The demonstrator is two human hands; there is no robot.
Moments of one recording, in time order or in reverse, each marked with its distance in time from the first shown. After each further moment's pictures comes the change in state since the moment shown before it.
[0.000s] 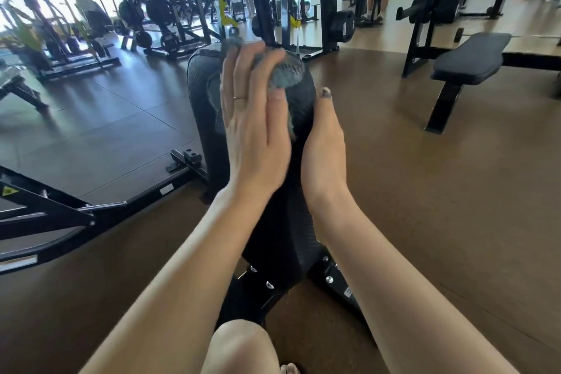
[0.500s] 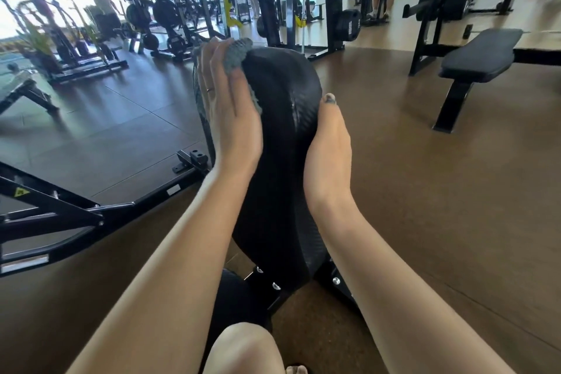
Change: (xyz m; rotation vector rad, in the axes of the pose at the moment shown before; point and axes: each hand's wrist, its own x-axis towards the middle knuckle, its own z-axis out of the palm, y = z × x) left_hand 0.024 -0.031 -0.004 -0.182 0.099 -0.288; right_hand -0.004 0.003 0.002 -0.014 0.038 -0.023
